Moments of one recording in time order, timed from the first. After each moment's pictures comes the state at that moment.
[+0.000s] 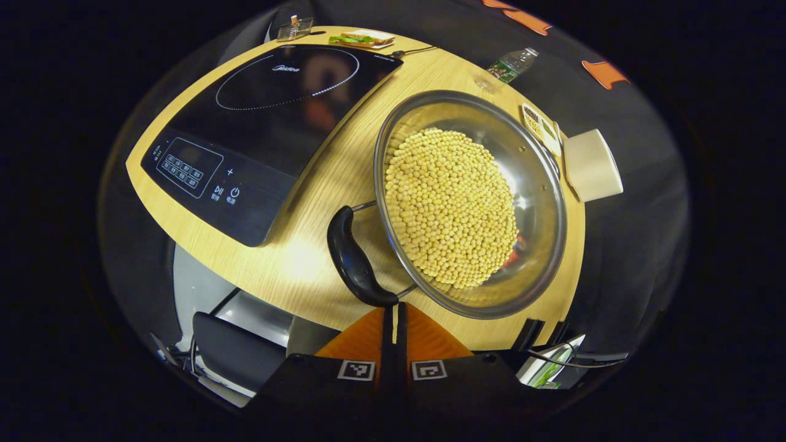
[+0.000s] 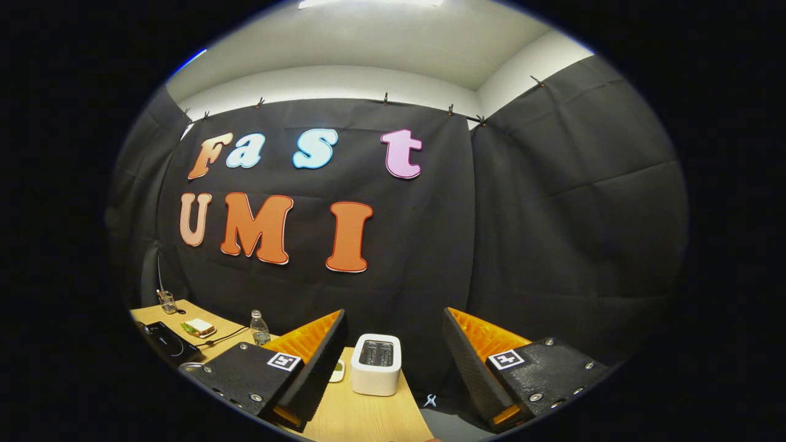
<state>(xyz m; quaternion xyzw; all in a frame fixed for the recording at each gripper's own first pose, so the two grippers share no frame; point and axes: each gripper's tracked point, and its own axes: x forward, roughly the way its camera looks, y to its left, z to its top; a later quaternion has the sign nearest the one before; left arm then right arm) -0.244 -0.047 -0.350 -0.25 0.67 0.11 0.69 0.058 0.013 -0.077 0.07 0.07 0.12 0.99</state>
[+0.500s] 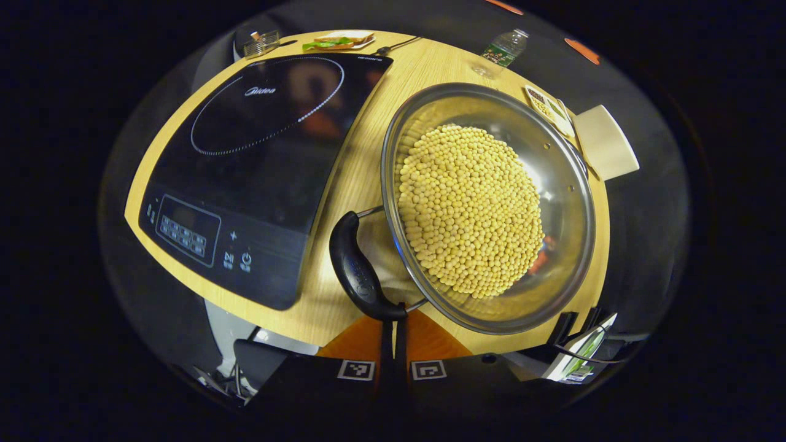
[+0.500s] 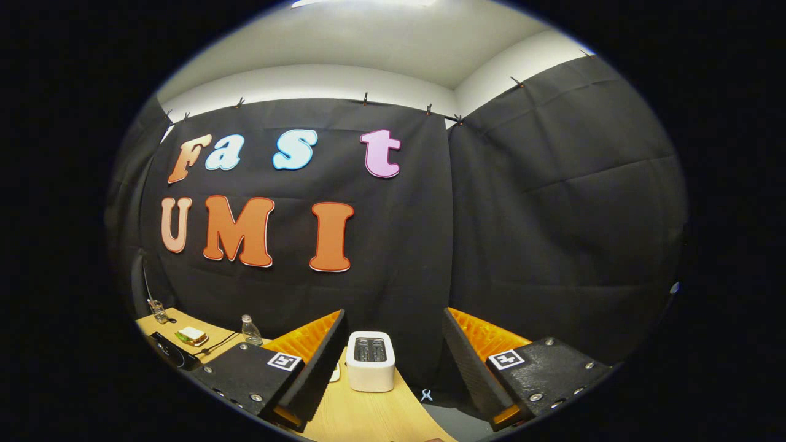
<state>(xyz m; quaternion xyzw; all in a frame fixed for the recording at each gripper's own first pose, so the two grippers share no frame) -0.217 -0.013 -0.364 -0.16 0.69 0.08 0.70 0.036 0.025 -0.068 0.07 0.08 0.06 0.99</state>
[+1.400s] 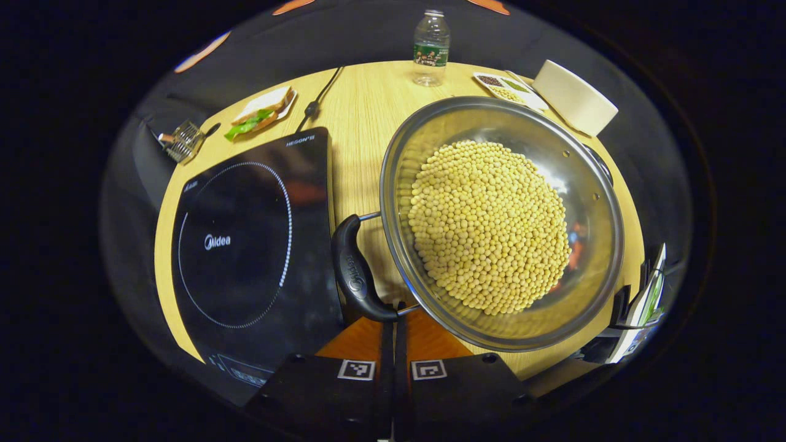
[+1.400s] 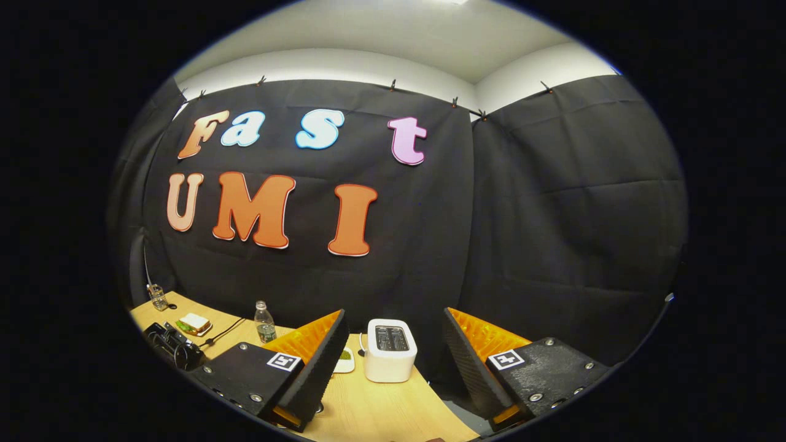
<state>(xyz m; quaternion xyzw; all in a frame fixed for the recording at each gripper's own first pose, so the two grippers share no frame) -0.127 0.026 -0.369 0.03 0.66 -0.04 0.75 0.013 0.104 -0.078 0.03 0.13 0.07 0.99</state>
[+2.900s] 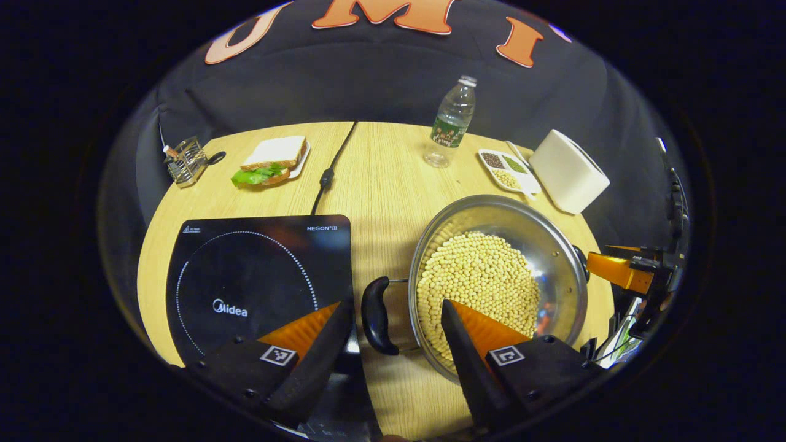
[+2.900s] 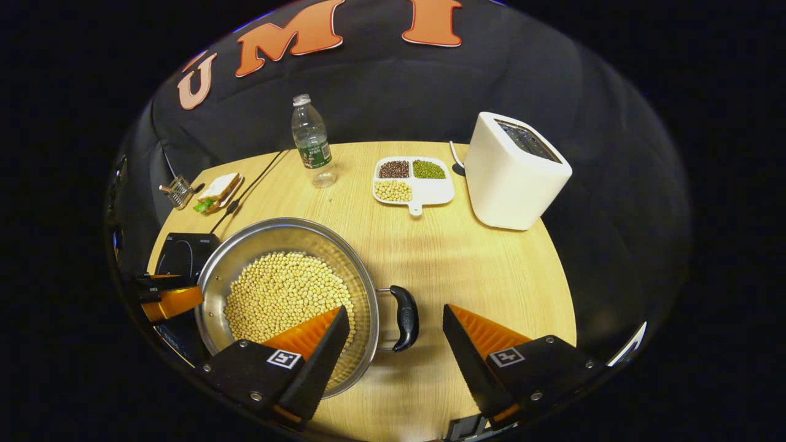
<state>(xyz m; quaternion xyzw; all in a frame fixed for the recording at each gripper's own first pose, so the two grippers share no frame) -0.036 0.032 -0.354 -0.07 0.56 -0.03 0.82 -0.064 0.282 -0.361 -0.03 0.55 0.23 0.81</state>
